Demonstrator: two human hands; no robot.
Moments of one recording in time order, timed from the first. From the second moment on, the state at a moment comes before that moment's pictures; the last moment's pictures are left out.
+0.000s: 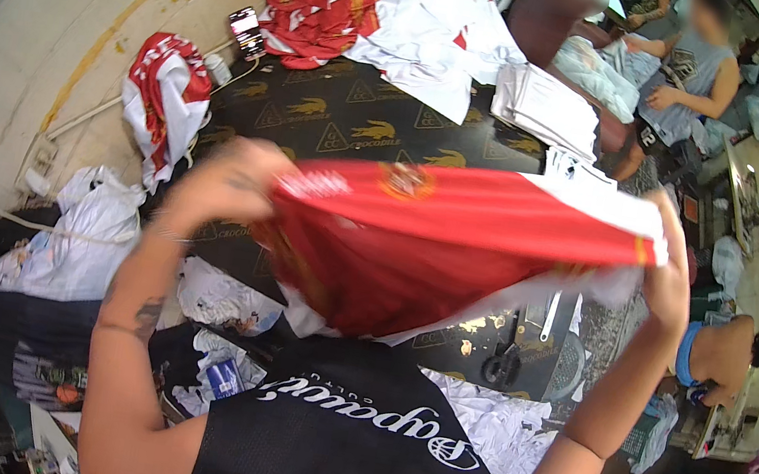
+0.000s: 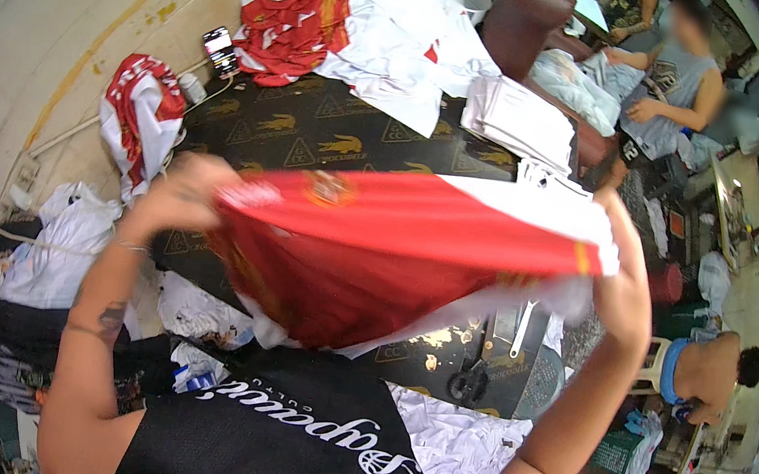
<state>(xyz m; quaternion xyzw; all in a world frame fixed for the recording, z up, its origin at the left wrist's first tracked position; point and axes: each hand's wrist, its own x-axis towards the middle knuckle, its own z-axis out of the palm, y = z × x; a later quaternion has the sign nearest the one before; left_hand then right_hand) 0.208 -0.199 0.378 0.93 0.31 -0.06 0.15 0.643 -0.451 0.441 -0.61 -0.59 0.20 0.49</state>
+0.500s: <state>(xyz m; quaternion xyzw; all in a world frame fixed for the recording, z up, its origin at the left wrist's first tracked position) 0.263 -0.102 0.190 0.92 0.38 0.08 0.09 0.645 -0.386 0.163 -0.82 -0.50 0.10 0.24</state>
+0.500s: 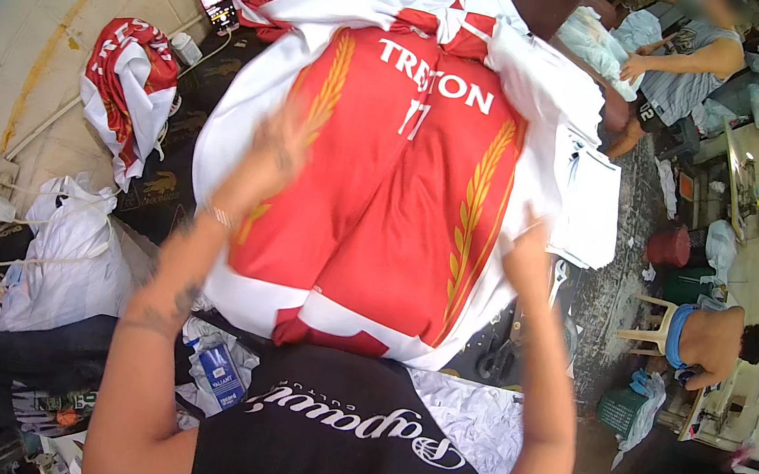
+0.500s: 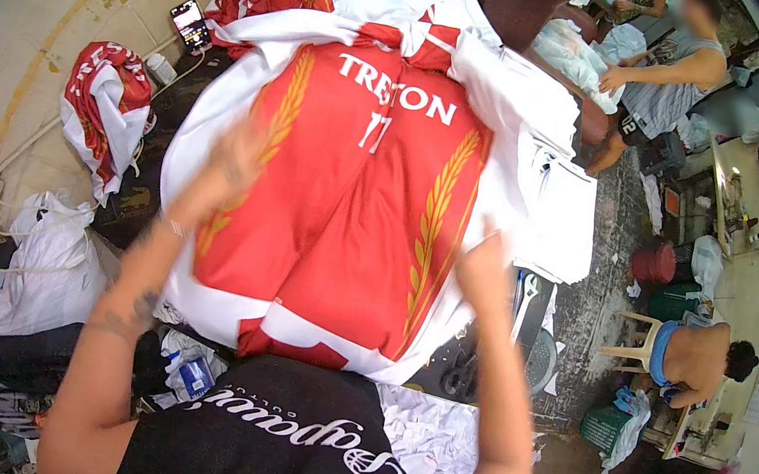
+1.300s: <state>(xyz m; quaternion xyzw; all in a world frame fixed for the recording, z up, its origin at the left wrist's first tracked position) 0.220 0.008 0.022 0.84 0.47 -0.01 0.28 0.613 -0.388 0.078 -0.71 -0.70 0.11 0.03</state>
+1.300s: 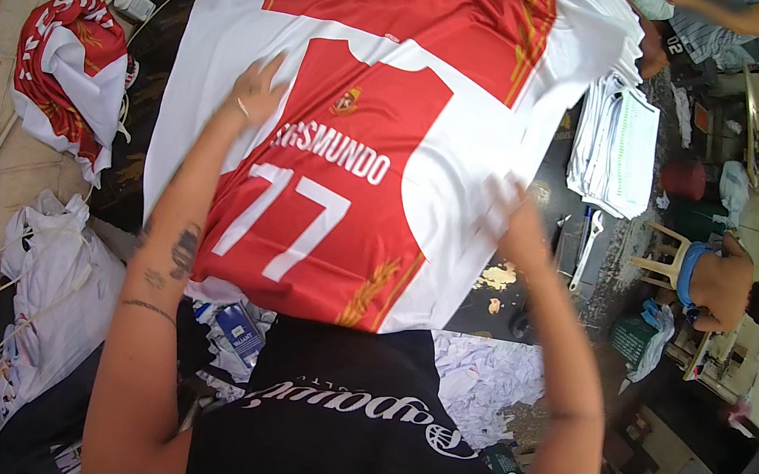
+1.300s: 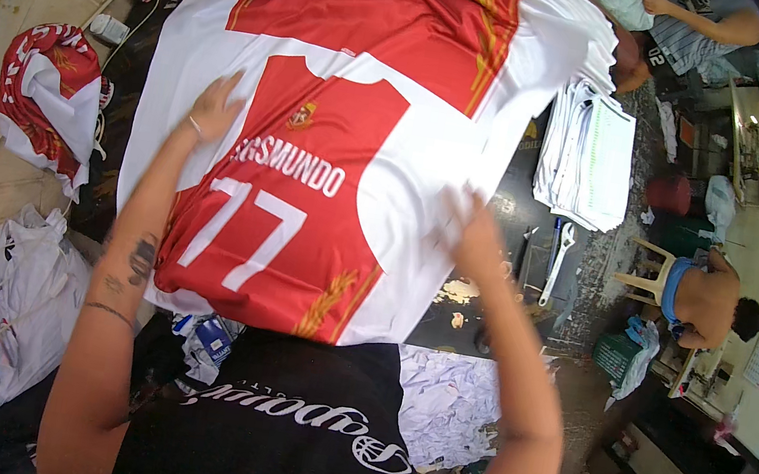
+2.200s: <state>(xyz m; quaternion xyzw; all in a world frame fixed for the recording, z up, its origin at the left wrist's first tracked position) 0.337 -0.460 0.029 0.92 0.30 0.16 0.19 0.710 -0.701 0.119 -0.50 -0.13 0.79 0.33</state>
